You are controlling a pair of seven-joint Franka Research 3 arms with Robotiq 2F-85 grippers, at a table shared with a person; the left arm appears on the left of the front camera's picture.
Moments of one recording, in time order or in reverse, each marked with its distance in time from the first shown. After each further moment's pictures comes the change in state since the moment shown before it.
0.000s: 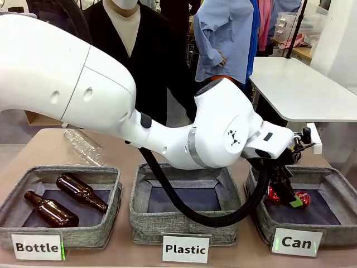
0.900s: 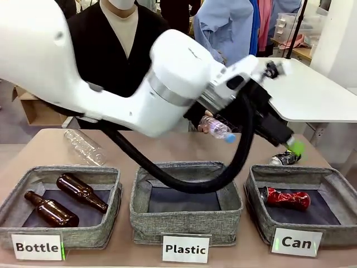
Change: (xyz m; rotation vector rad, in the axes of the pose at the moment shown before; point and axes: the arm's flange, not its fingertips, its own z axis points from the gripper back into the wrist) left arm 0.012 0.006 0.142 -0.198 -0.247 0.469; right arm -0.011 0.065 -0.134 -0.178 0.321 0.143
